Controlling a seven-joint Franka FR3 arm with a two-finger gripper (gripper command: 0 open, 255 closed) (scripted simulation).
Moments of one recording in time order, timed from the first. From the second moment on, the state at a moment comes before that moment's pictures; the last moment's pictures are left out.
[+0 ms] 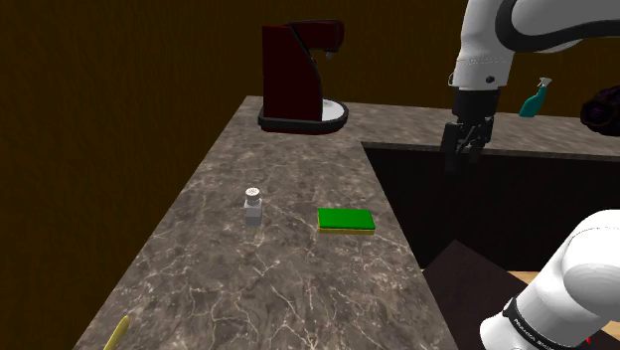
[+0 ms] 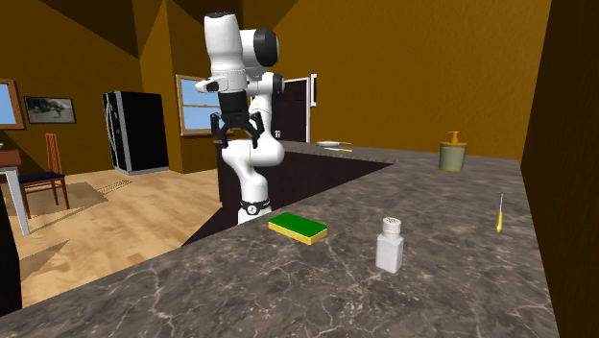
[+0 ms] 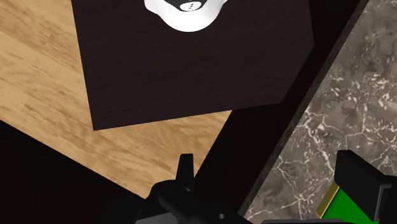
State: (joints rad) arm -0.02 -0.74 0.05 -2.41 0.07 1.45 0.14
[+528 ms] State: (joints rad) arm 0.02 -0.58 0.15 -2.36 0.13 1.58 0.22
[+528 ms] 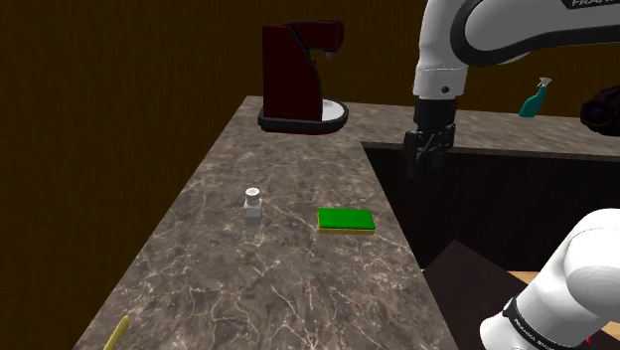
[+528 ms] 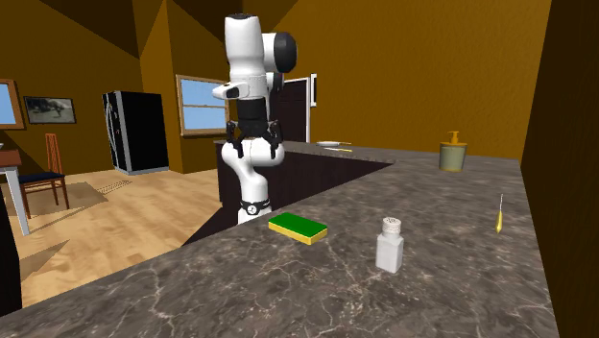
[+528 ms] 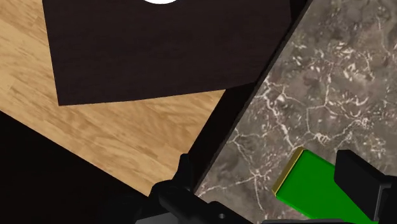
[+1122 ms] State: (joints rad) arm 0.07 -0.30 0.29 -2.18 0.15 1.72 0.35
